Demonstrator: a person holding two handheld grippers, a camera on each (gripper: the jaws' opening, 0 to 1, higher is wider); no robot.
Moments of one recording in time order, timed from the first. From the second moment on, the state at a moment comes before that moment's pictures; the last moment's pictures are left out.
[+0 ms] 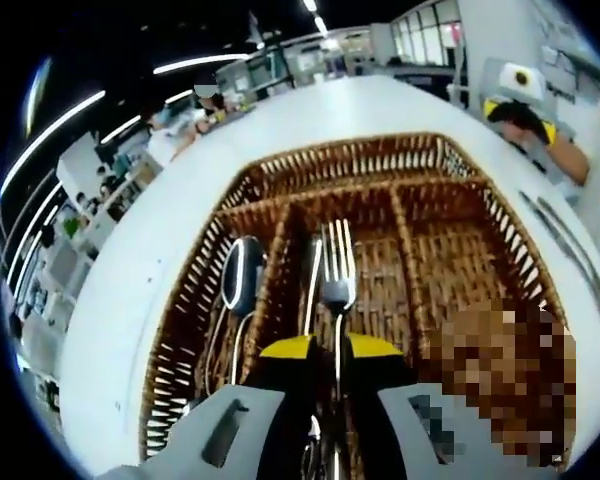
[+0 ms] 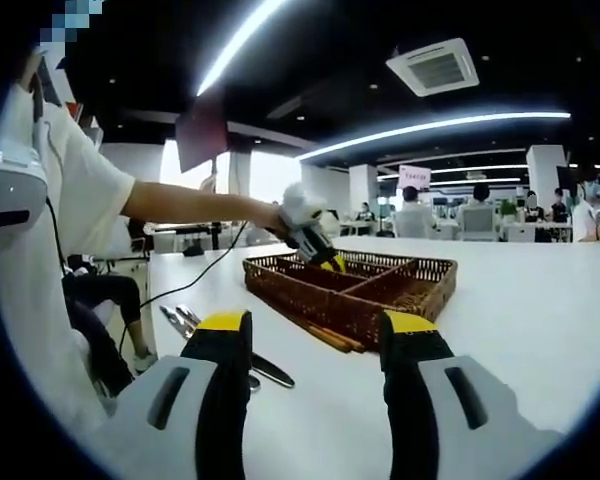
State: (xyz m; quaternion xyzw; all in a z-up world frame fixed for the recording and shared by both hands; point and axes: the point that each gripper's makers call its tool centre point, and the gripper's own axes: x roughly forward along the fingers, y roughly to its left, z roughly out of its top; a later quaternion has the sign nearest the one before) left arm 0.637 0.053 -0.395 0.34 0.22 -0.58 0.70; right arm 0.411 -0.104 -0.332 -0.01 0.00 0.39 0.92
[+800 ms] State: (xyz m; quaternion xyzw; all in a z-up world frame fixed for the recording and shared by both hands) left arm 0.630 0.062 -0.367 0.31 0.21 -0.57 0.74; right arm 0.405 -0.098 -0.326 -0.01 0.00 0.40 0.92
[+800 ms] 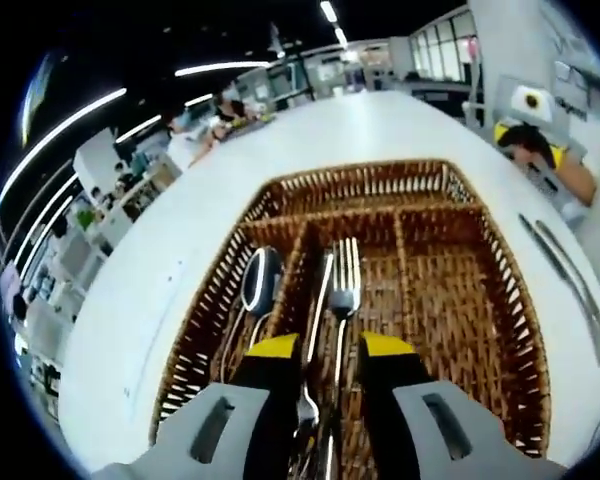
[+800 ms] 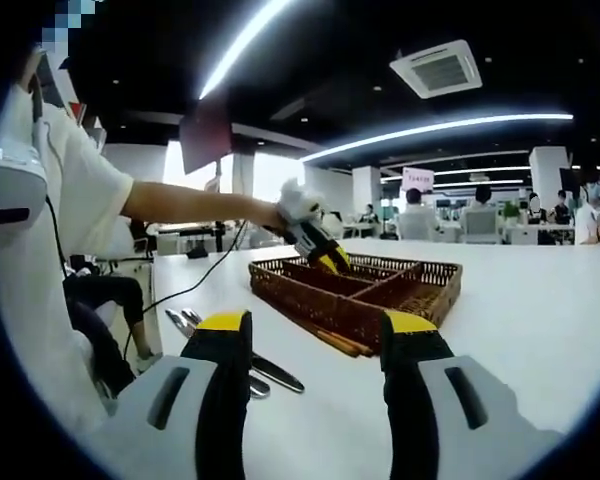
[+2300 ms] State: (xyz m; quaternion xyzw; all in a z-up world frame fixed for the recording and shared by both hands) left arm 0.587 0.077 -0.338 0.18 0.20 -0.51 0.82; right arm 0.381 -0.082 -0.313 -0.01 -0.02 0.42 0.91
